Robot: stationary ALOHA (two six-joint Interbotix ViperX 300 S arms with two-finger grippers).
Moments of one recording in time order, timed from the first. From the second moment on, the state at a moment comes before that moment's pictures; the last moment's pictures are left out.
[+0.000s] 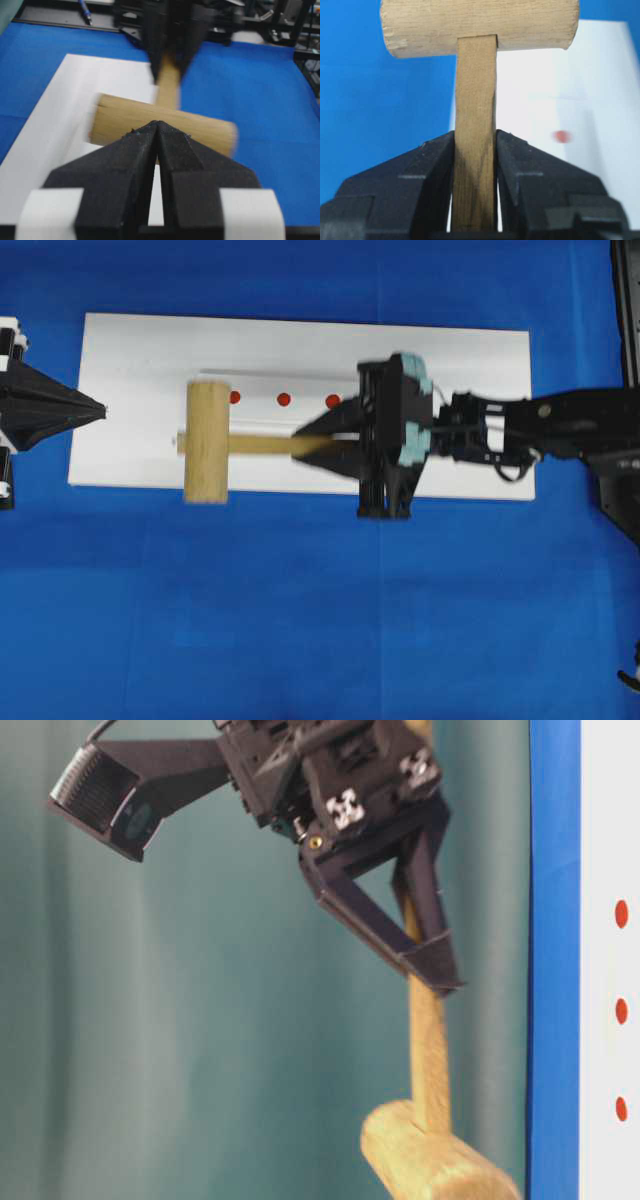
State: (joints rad) left arm 0.02 -0.97 1.27 -0.02 -0.24 -0.07; right arm 0.01 -0.09 0.69 0.34 -0.25 -0.20
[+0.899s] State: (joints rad) left arm 0.02 -0.97 1.27 -0.02 -0.24 -0.08; right arm -0.06 -0.09 0.69 0.18 -0.42 -0.68
